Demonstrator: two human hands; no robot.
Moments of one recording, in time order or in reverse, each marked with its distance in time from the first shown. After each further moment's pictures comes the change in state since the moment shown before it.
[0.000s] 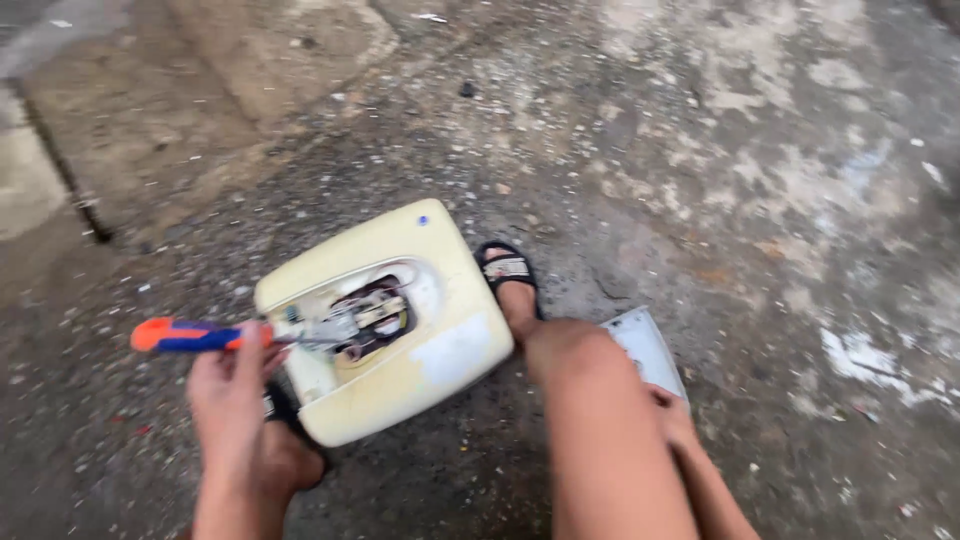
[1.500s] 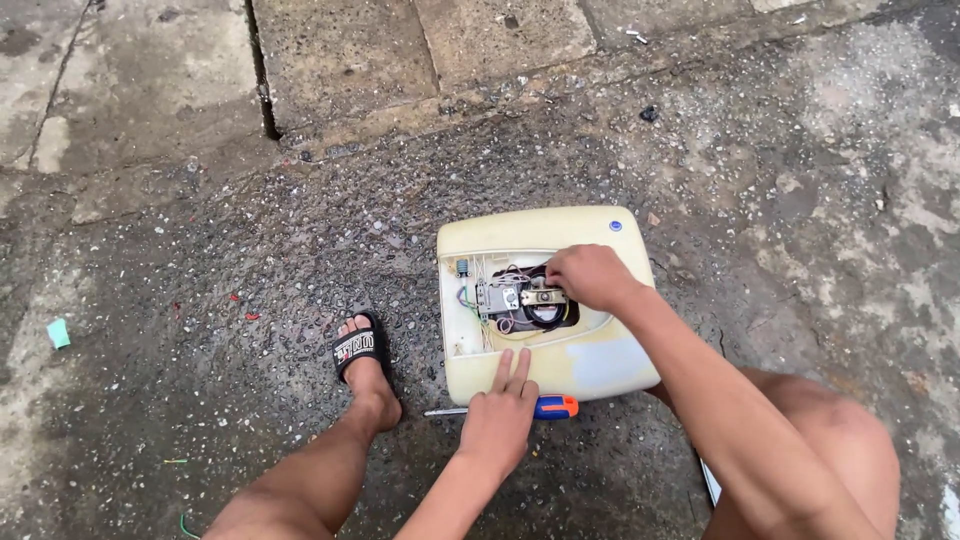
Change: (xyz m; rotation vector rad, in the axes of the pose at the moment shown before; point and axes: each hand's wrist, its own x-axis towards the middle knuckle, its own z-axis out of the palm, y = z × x) left_hand -0.086 -0.106 0.038 1.310 -0.616 0.550; right_hand -0.106 -0.349 0.387 -1.426 -0.513 -1.187
